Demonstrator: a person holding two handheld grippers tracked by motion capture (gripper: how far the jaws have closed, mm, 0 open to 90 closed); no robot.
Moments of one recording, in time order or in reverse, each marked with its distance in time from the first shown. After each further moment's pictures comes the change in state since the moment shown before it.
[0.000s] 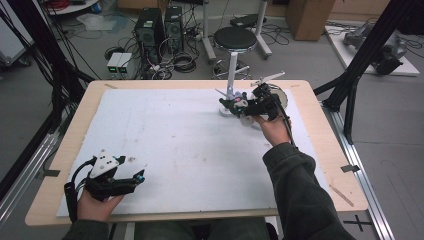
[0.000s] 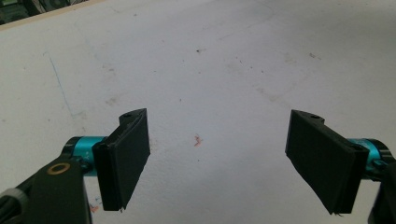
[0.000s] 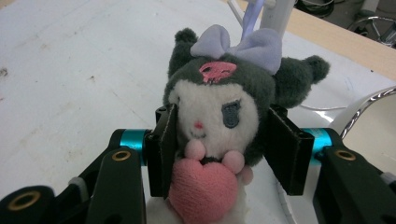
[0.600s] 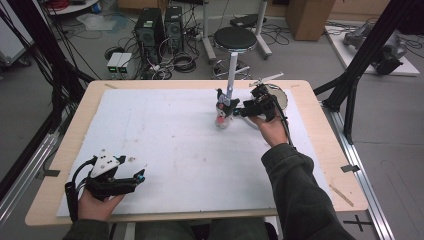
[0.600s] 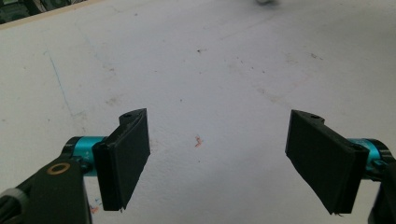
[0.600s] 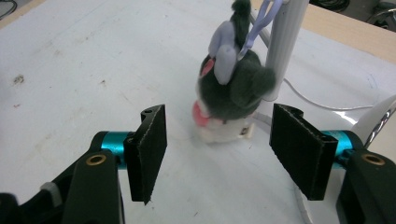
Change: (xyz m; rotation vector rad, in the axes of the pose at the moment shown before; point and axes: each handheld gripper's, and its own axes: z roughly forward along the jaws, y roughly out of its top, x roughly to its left) left arm 0.000 0.000 0.001 0.003 0.004 0.003; right arm -0.001 -0.001 0.008 -0.009 0.053 0.036
